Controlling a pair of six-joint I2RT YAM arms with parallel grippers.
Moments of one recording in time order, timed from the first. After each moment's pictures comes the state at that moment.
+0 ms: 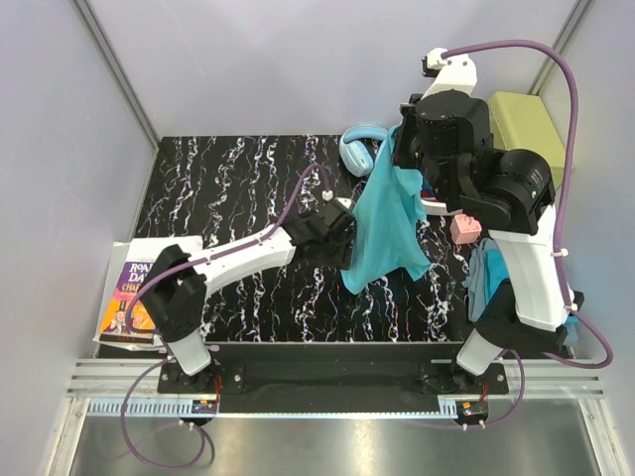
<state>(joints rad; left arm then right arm) -0.90 1.70 1.32 -0.60 -0.11 -0.61 0.90 1.67 2.63 -1.29 0.72 0.39</state>
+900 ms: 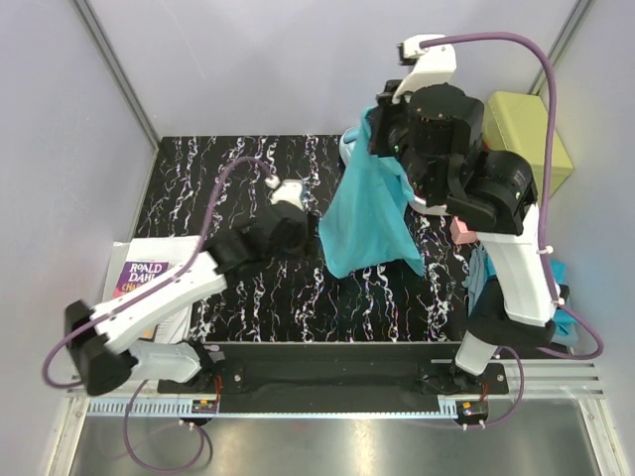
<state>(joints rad) -0.90 1.32 1.18 -0.64 -0.32 -0.59 0.94 1.75 2.75 -1.18 0.70 0.30</state>
